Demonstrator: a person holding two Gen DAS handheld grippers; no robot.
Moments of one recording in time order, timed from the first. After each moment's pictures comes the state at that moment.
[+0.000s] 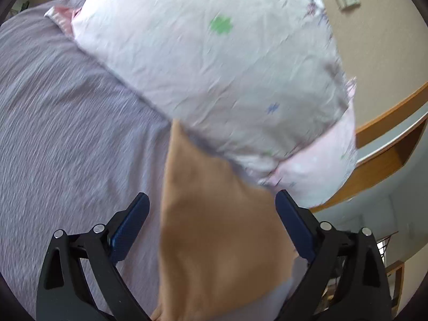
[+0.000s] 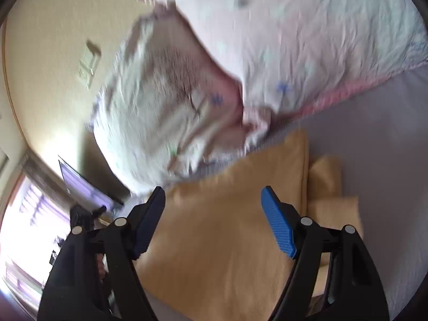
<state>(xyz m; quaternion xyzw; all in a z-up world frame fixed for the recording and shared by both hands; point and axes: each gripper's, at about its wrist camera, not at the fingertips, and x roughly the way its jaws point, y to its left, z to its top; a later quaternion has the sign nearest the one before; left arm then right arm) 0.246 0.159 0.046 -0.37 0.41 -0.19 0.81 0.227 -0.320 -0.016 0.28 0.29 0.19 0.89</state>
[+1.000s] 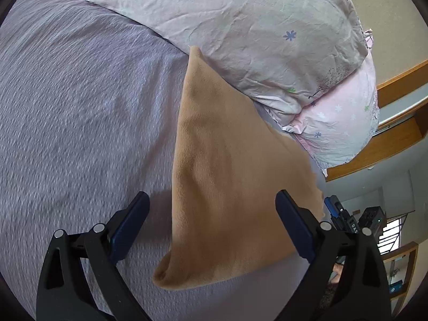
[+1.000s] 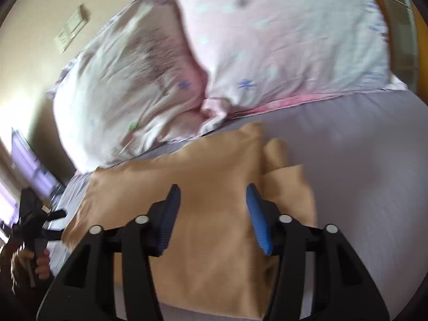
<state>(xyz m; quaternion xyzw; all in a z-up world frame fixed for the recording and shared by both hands) 0.213 0.135 0.013 -0.31 0.49 -0.18 0.80 0.180 -0.288 -0.013 0.18 0.28 0.10 0.94</state>
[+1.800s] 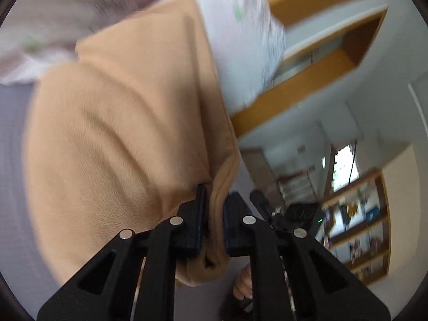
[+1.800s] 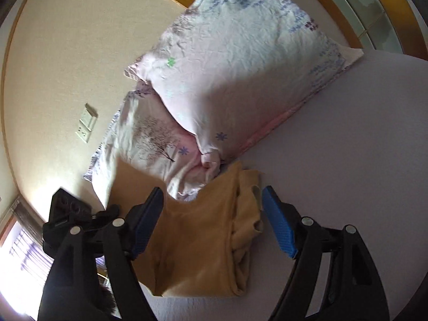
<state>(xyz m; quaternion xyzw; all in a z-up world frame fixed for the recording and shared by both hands) 0.229 -0.161 0.088 -0.24 0.47 -0.45 0.72 0.101 -0.404 -0.035 0.39 0.13 0.11 0.91</state>
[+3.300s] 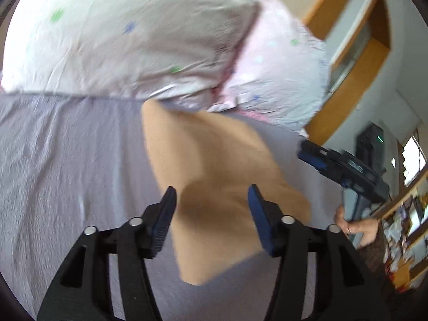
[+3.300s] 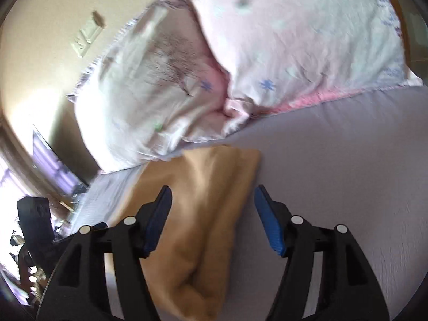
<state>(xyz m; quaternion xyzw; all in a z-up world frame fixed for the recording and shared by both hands) 0.142 -0.004 0.069 -0.12 0.36 -0.29 0.88 0.172 -0.294 0.008 0.20 0.26 0.15 0.93</state>
